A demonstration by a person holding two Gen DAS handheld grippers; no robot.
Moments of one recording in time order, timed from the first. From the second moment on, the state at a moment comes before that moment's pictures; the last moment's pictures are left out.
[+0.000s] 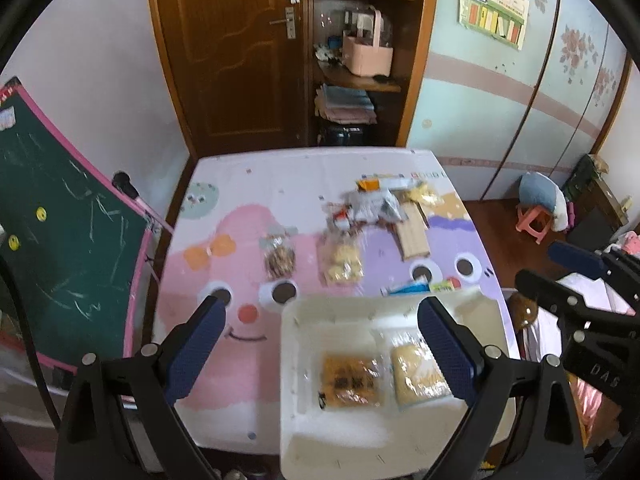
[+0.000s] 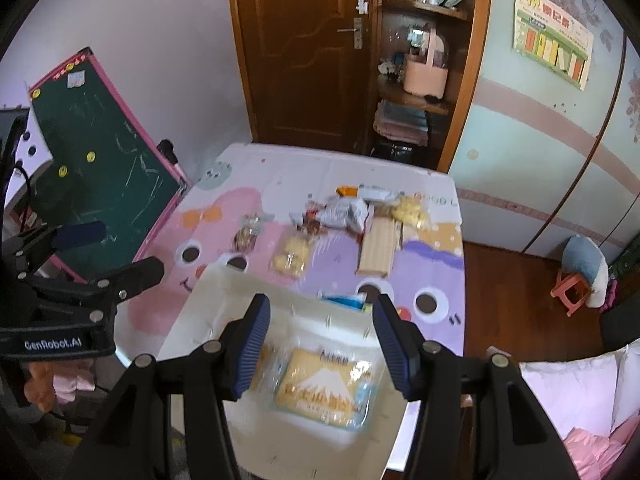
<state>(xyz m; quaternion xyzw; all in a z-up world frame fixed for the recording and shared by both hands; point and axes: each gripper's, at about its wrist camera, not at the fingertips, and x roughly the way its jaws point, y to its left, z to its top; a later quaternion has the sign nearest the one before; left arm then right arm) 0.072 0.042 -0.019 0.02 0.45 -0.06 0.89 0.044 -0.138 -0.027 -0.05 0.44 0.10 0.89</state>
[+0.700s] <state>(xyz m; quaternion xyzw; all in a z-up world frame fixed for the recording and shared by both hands) 0.239 0.098 -0.094 0.04 0.50 -0.01 0.87 0.202 -0.094 -0.101 -0.01 0.52 0.09 0.85</state>
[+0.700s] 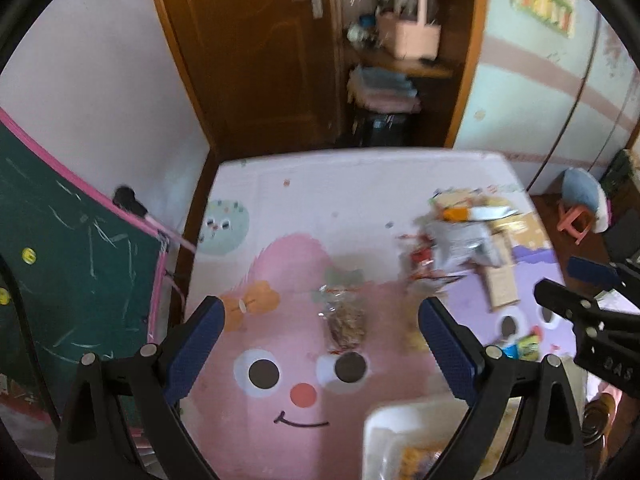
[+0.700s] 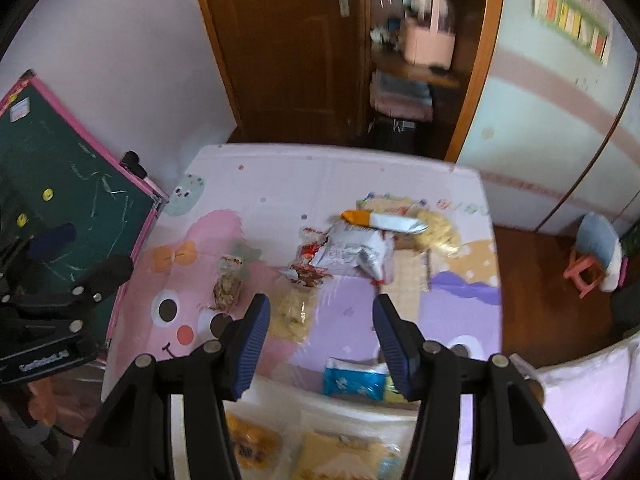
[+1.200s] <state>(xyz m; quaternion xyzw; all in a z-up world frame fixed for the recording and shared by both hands) 0.314 0.120 -0.260 0.00 0.63 -0.03 0.77 0.256 -0.048 -0.251 0.00 0.64 0.09 0.77</state>
